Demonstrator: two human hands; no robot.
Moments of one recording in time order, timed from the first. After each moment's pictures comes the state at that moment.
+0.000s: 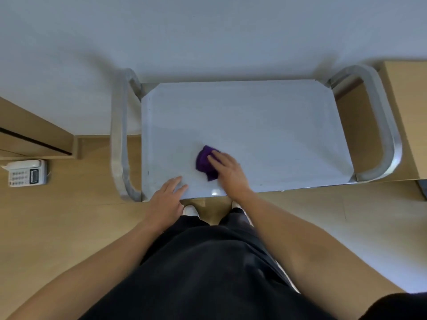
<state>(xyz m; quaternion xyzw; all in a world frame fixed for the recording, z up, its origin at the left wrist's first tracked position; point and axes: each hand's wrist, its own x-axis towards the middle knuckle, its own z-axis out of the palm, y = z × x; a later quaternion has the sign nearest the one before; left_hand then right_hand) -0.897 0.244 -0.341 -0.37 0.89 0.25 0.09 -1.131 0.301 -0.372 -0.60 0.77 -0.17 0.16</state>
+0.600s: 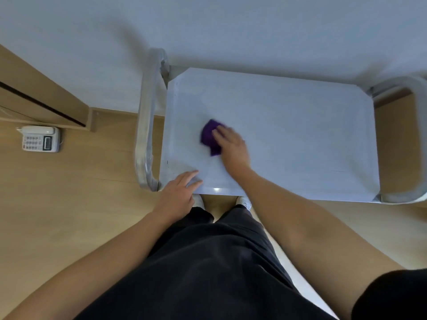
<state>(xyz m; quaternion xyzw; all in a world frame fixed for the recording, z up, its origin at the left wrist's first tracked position) -0.884 0.232 -0.341 -0.37 0.88 0.30 0.08 -1.111 0.214 -0.371 -0.60 0.77 -0.19 0.13</state>
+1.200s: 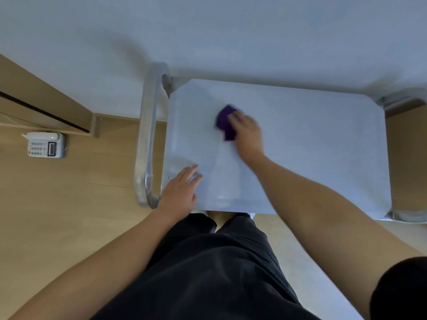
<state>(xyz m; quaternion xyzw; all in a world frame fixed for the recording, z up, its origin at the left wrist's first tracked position) -0.910 0.189 -0.342 -0.40 0.86 0.29 0.10 -1.170 0.146 -0.366 -0.59 0.78 -0.18 0.10</state>
